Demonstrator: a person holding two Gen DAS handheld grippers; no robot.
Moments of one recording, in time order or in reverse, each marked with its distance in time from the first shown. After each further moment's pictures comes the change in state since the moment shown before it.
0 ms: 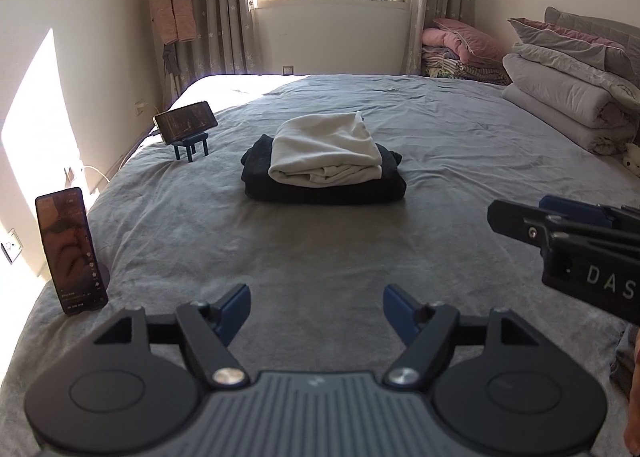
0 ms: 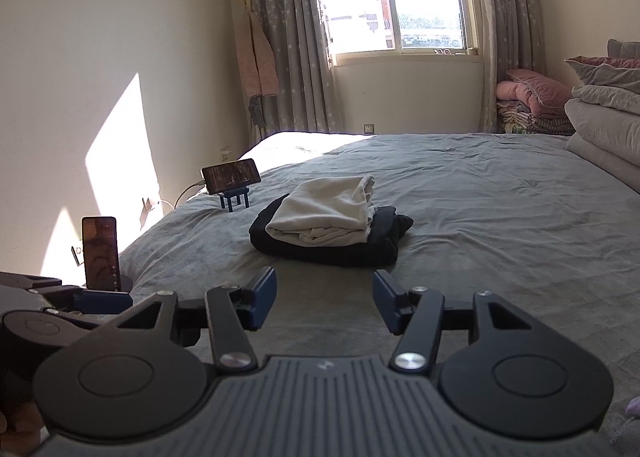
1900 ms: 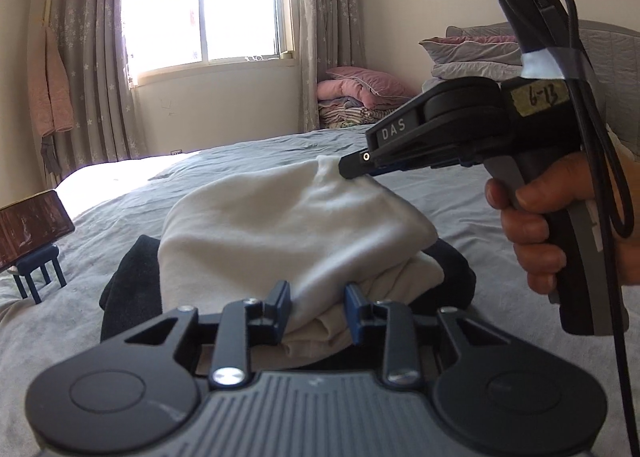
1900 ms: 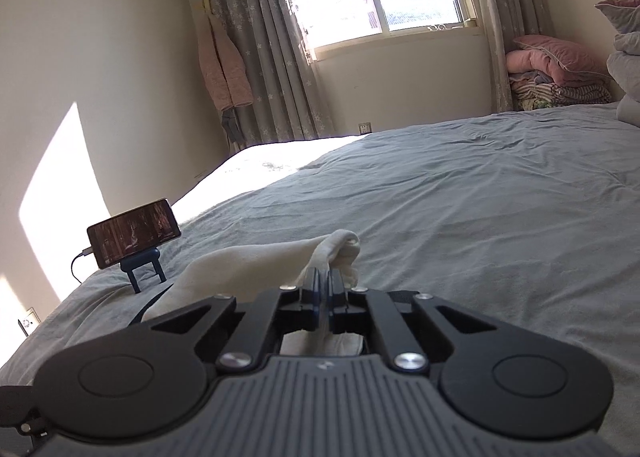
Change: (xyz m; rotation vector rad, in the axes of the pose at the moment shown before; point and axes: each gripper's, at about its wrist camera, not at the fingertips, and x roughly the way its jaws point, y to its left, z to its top) left arm 0.289 0.021 0.081 0.230 -0.269 -0.328; right arm 0.329 -0.095 0.063 0.153 -0.017 0.006
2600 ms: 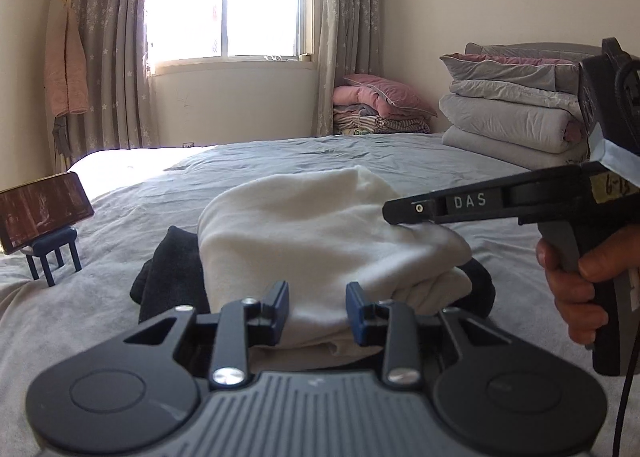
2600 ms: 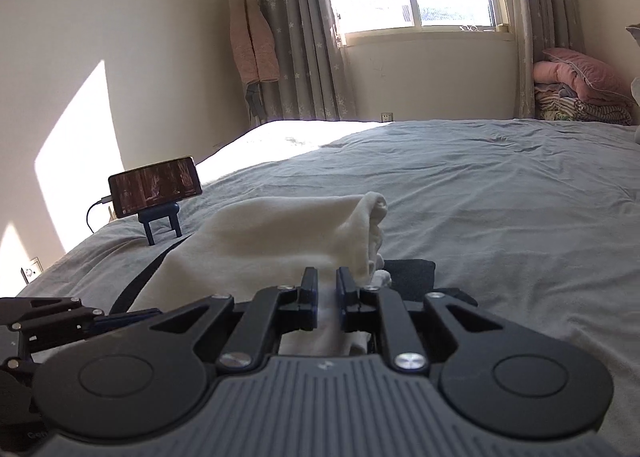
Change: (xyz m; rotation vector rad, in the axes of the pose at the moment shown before) left arm -0.013 0.027 -0.004 -0.090 -0.016 0.007; right arm -0.013 0.013 -0.018 -0.122 0.036 0.066
